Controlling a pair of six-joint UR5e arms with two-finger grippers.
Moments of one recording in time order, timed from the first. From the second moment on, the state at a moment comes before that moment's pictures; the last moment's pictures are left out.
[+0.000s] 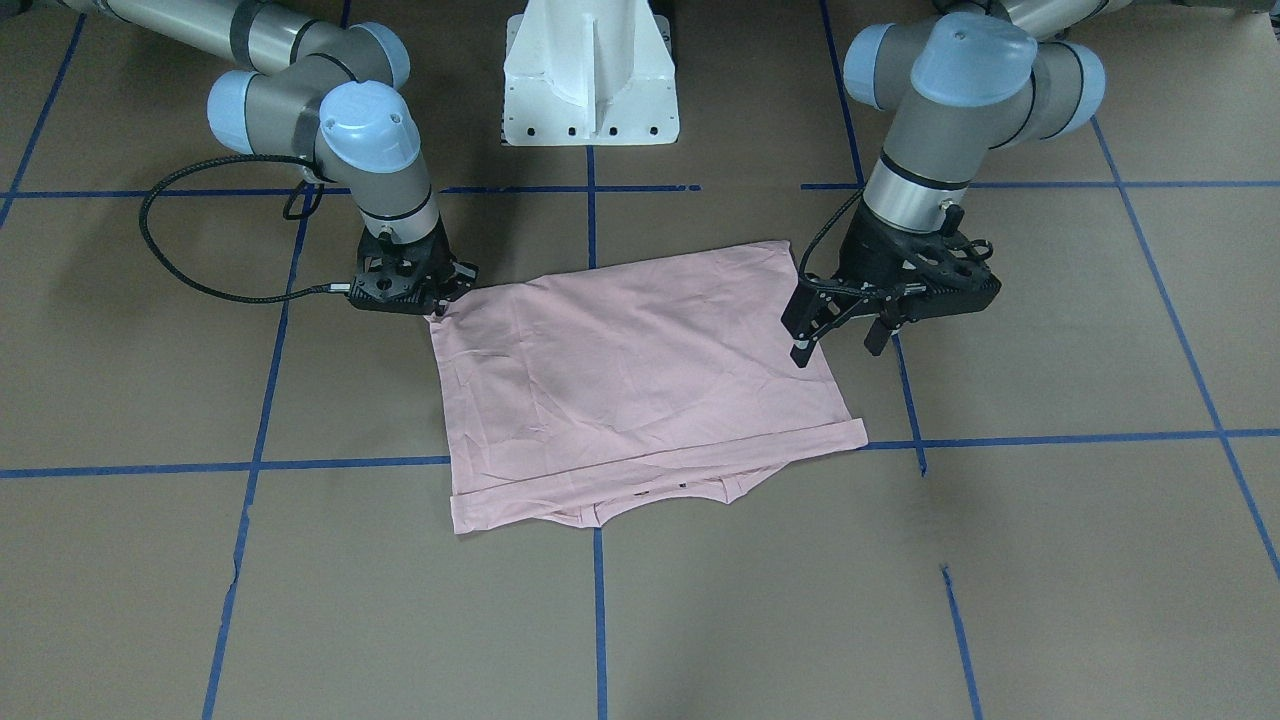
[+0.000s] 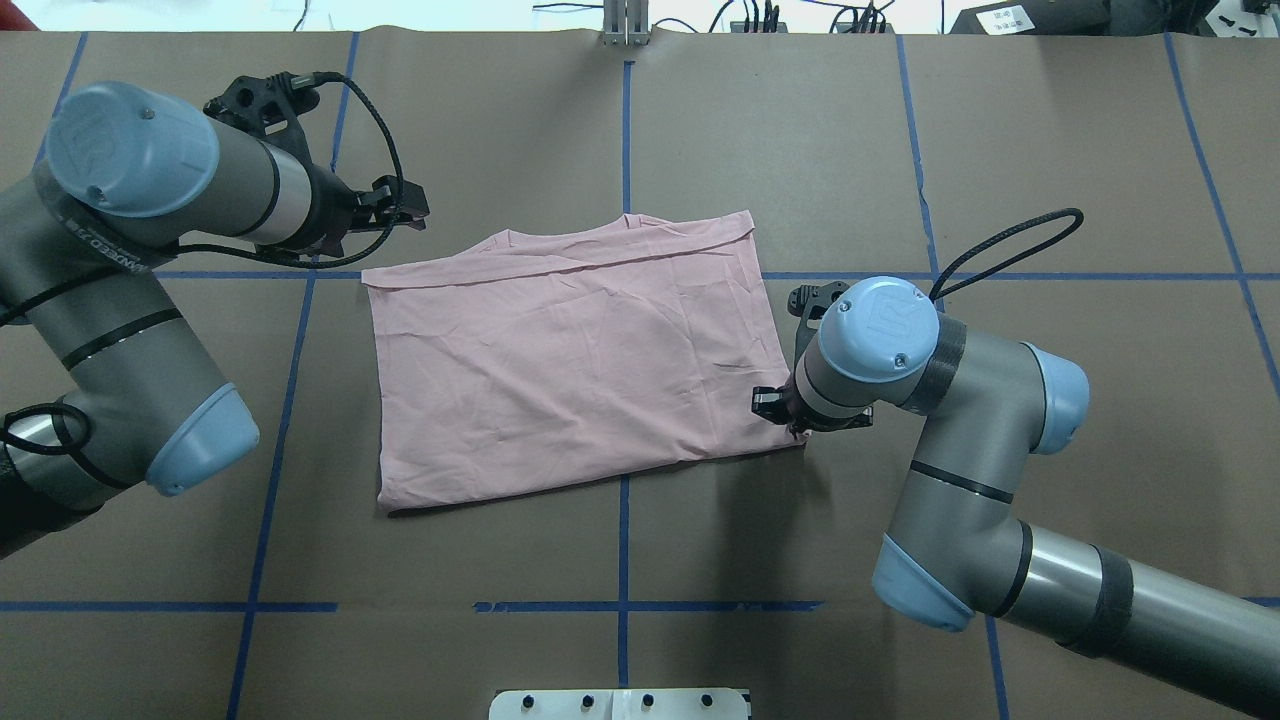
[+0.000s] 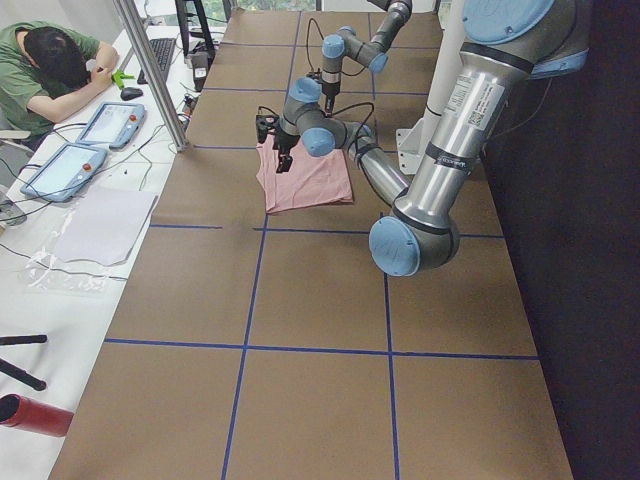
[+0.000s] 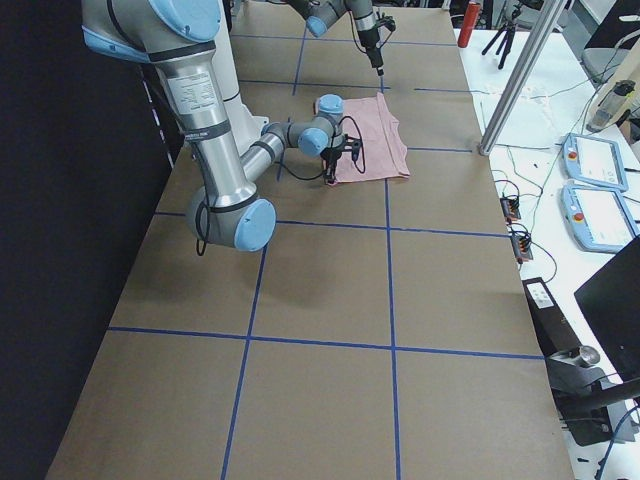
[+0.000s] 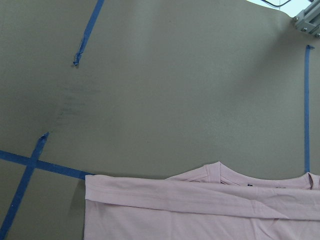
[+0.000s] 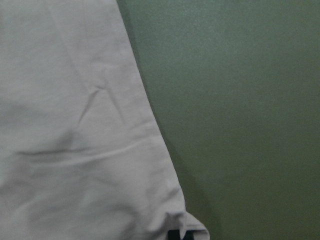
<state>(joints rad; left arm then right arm) -0.77 -2.00 -1.82 -1.87 -1.82 -1.37 0.51 -1.15 1.75 -1.46 1.86 1.33</state>
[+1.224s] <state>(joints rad) -0.76 -2.00 -1.83 -1.87 -1.83 -1.37 0.20 -1.61 2.15 -1.46 1.88 1.39</state>
